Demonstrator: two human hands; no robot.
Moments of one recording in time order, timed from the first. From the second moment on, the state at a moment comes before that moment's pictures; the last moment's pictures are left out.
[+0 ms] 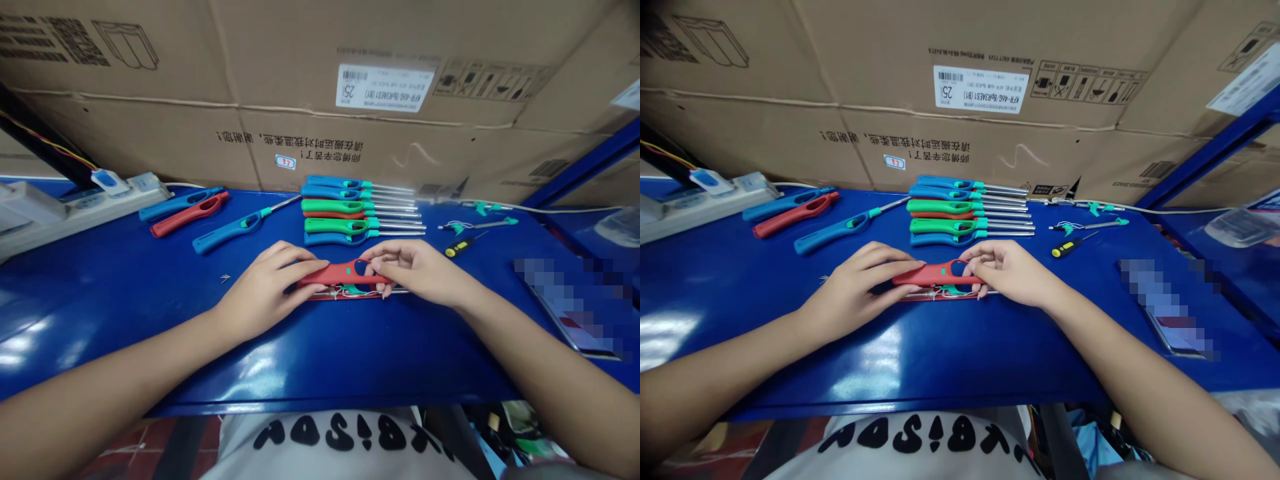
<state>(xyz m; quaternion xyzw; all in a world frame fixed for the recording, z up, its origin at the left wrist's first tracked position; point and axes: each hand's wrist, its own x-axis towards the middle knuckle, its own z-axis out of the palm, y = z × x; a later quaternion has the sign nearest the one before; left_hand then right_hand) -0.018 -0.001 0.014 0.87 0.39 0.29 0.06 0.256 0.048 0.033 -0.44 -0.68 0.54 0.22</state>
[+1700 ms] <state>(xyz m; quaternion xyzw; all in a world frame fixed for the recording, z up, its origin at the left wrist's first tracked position) -0.016 -0.005 0.017 0.87 0.42 0.21 0.16 0.254 0.040 0.027 -0.29 -0.93 0.18 0.12</state>
